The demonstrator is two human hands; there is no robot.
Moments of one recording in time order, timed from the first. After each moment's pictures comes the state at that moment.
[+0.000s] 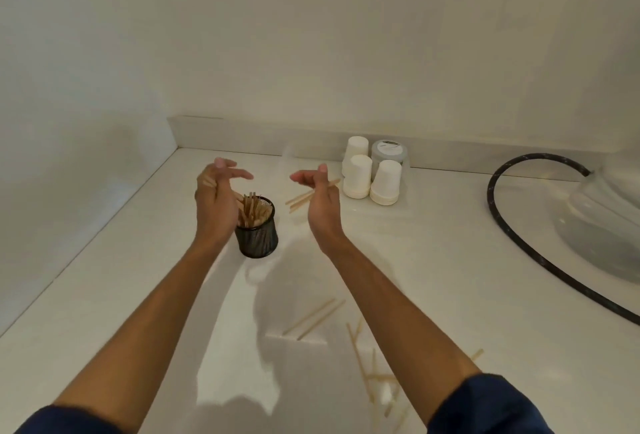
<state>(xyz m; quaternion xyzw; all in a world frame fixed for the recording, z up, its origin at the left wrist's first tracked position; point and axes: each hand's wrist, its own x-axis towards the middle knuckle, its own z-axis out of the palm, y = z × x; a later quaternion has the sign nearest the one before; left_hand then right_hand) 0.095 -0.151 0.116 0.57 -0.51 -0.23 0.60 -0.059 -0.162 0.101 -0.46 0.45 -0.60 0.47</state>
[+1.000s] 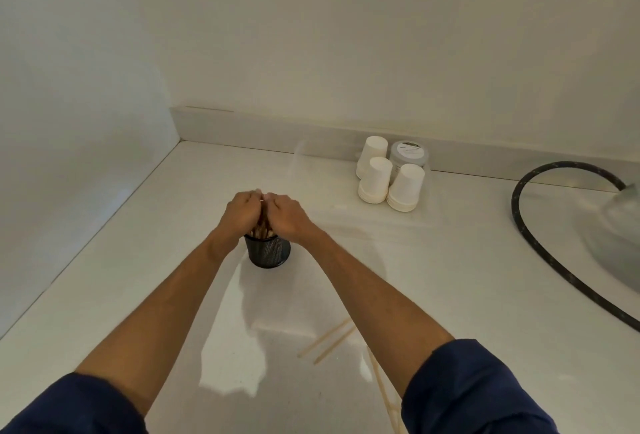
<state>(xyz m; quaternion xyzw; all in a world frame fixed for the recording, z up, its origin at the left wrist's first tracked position) 0.122 -0.217 0.067 0.68 -0.51 -0.36 0.38 0.013 -0.224 0.066 -0.70 0.54 -0.24 0.41</state>
